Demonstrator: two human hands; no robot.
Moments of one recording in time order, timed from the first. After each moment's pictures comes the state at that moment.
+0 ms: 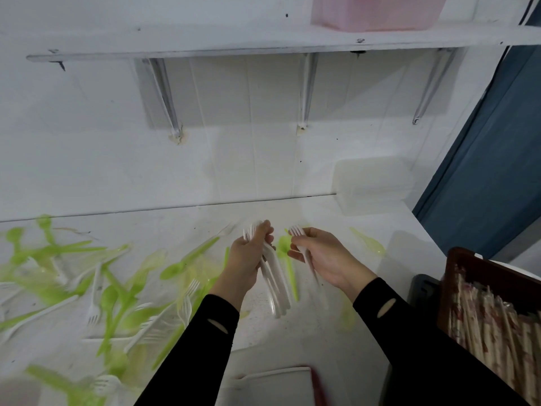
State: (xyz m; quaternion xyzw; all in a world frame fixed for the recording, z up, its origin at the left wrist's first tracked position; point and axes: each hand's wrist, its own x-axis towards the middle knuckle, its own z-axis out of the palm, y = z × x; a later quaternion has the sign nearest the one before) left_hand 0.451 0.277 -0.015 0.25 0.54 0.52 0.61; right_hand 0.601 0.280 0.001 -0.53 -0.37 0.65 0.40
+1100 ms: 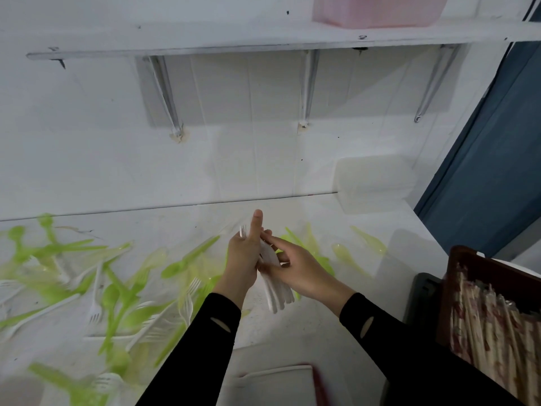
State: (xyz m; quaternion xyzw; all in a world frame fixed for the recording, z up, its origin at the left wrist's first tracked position) left_hand 0.449 0.279 -0.015 0.24 0.59 0.53 0.56; right_hand 0.575 0.253 -0.016 -0.46 -0.66 0.52 0.30
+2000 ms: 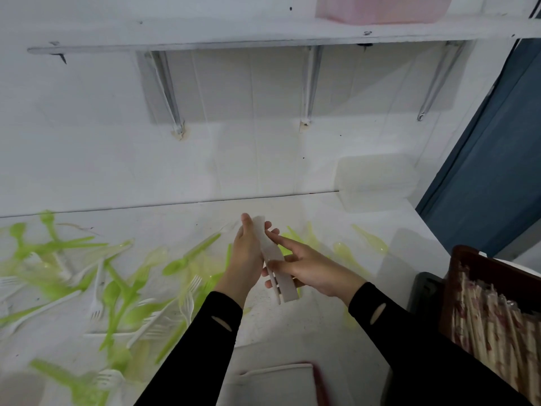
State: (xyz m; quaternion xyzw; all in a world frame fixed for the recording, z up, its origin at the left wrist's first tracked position) left_hand 0.452 0.286 -0.020 0.21 0.54 0.54 0.61; right_hand 0.588 0.256 0.001 -0.45 -0.59 0.64 0.20
